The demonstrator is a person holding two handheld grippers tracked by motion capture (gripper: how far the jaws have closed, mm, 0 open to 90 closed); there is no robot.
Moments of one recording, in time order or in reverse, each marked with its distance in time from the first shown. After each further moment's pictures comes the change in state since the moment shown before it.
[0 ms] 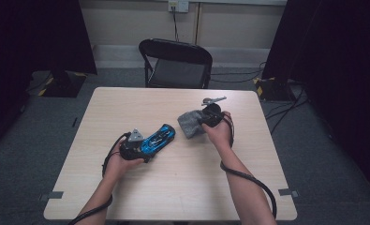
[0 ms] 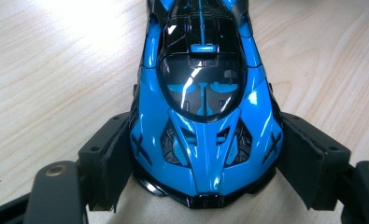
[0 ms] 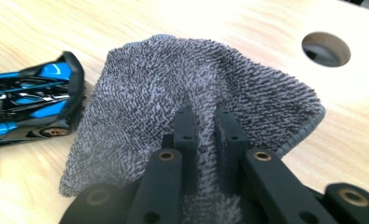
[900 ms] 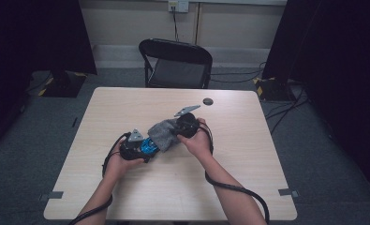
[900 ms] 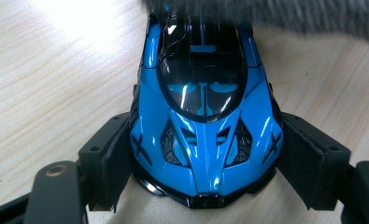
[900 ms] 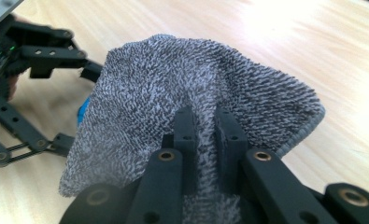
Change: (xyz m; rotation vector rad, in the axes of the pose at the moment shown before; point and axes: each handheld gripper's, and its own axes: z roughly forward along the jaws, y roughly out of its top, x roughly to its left) left arm 0.000 0.000 0.000 0.001 0.000 0.001; right arm 0.091 0.009 0.006 -0.045 0.219 -0.175
